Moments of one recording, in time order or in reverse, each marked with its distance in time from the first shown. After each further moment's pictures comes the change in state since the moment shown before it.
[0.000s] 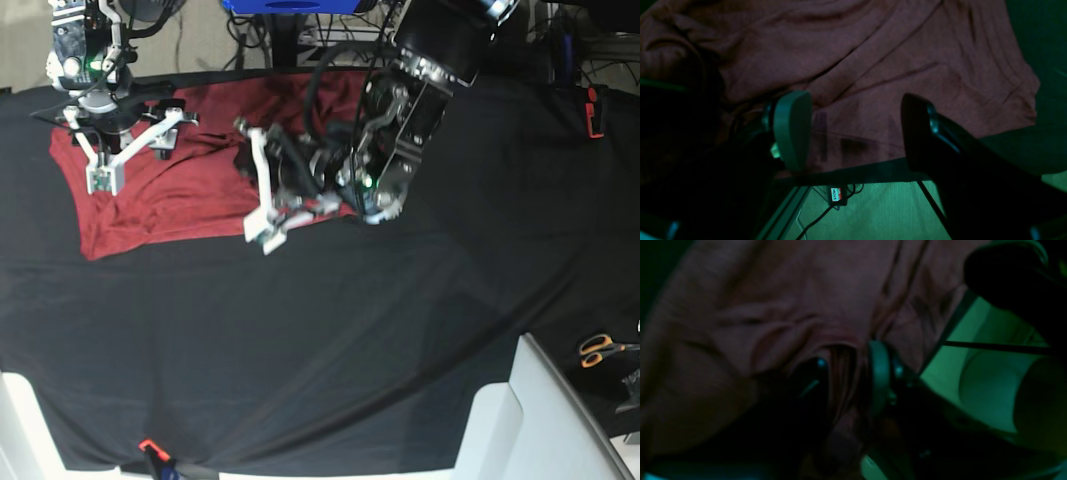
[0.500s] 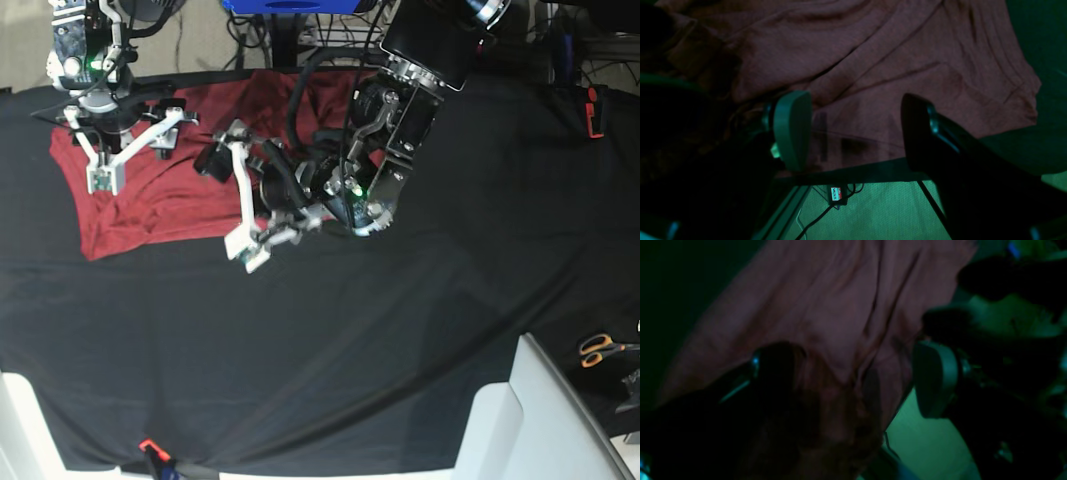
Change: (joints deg) left arm -0.9 2.0 -0.2 3.5 -0.6 0.0 -0.9; right arm 0.0 0.1 -0.3 0.0 0.0 0.0 0.0
